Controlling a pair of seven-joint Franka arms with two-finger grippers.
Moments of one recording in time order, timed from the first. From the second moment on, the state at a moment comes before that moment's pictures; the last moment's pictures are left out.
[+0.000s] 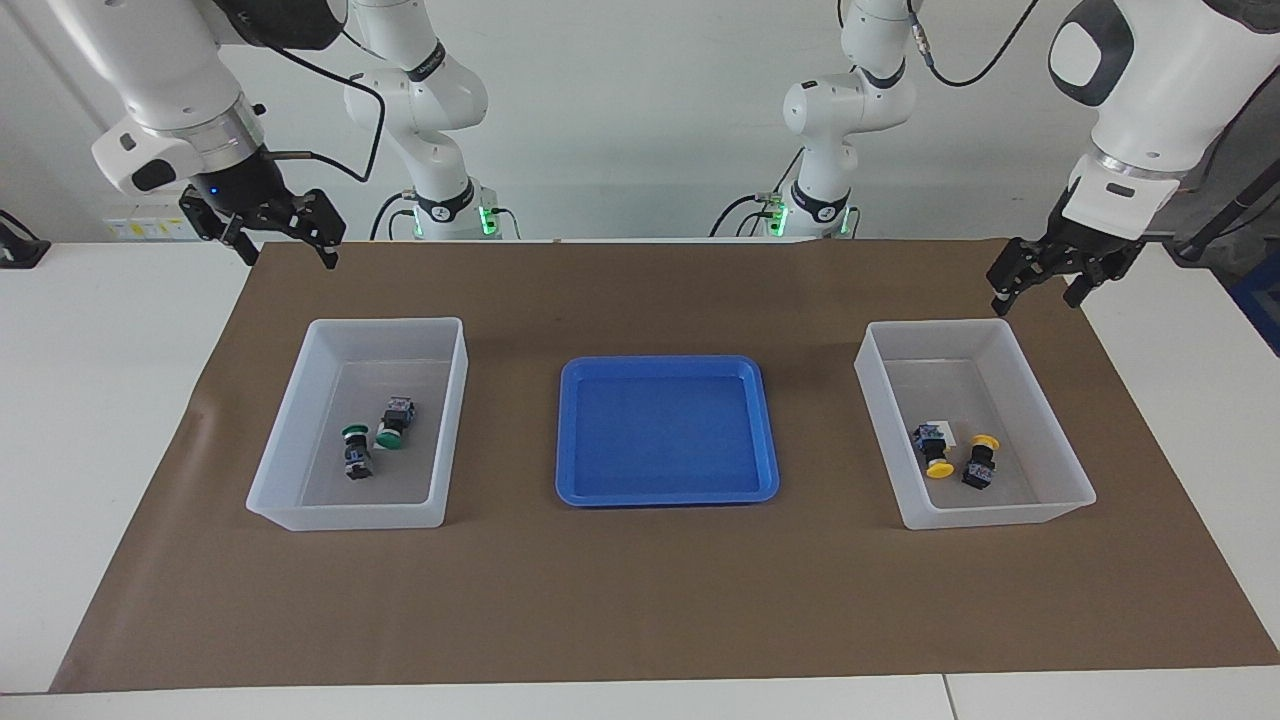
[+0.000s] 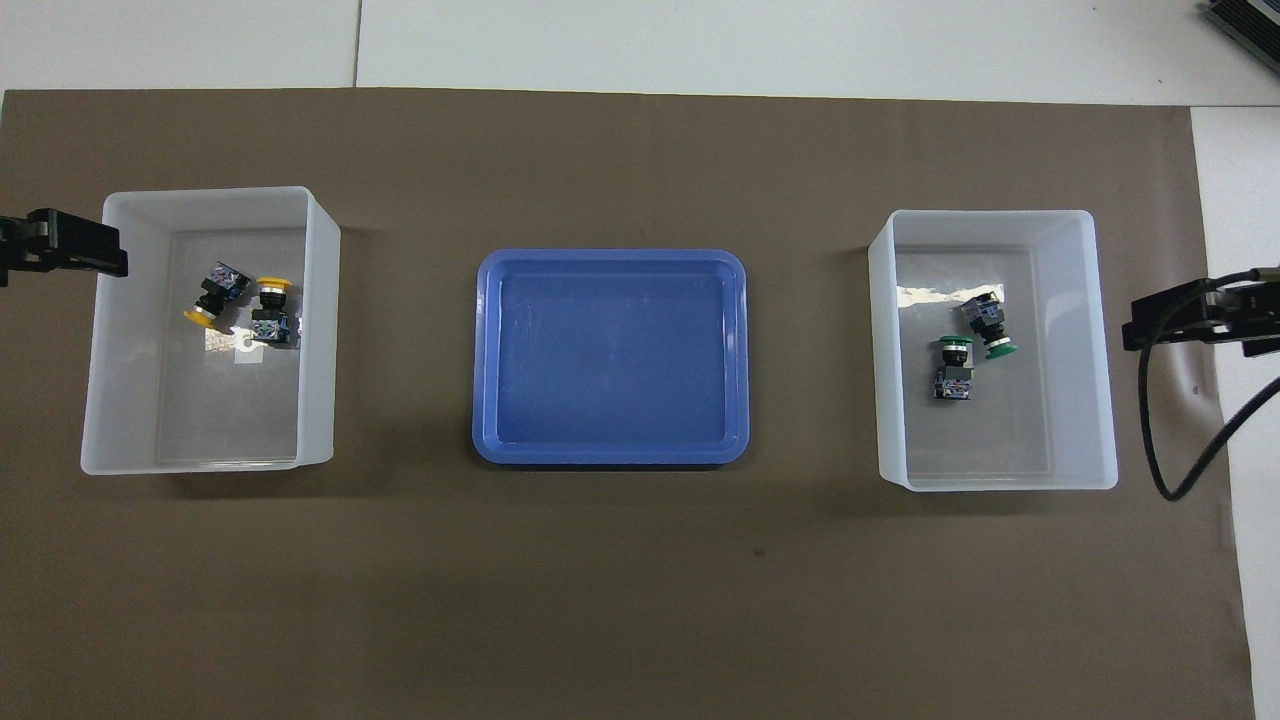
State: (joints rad) left arm 0.10 0.05 -0.11 -1.55 0.03 1.69 -0.04; right arm 0.04 -0.01 -0.07 -1.55 -0.01 1.50 0.04
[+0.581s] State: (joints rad) left arm 0.08 0.05 -0.13 -1.55 0.03 1.69 -0.07; right arm 0.04 -0.01 -0.07 -1.55 -0.03 1.53 0.04
